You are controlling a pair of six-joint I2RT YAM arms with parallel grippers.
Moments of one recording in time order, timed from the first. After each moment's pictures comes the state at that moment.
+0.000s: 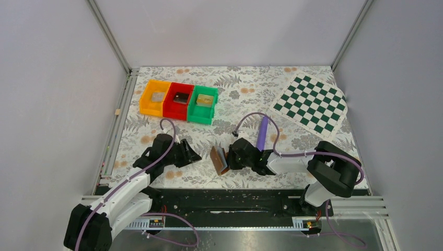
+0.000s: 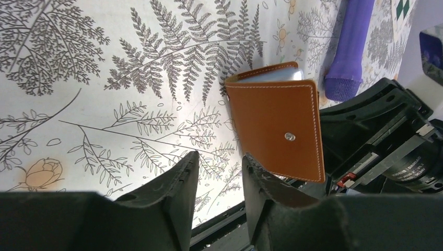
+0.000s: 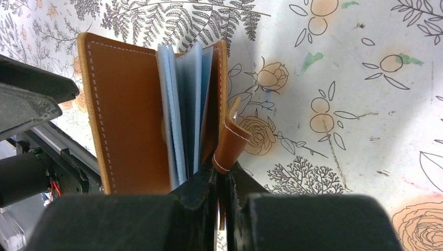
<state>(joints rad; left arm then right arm) -0.40 0.82 0.33 -0.24 0.32 -0.78 1.01 1.56 0.63 0.16 0.06 0.87</state>
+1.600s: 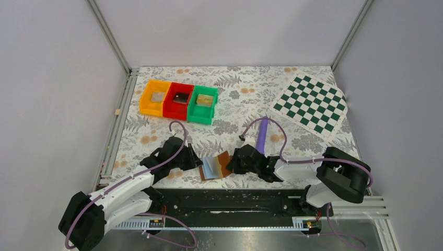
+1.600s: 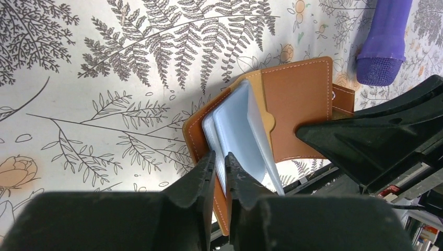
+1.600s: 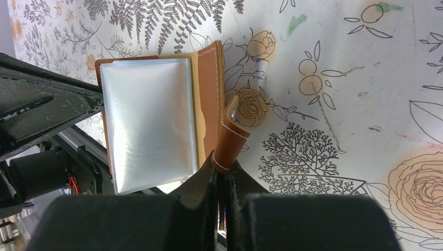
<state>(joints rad) -0.60 0.89 0.35 -0.23 0.14 -0.81 1.05 1.46 0.50 0.25 0.11 0.98</state>
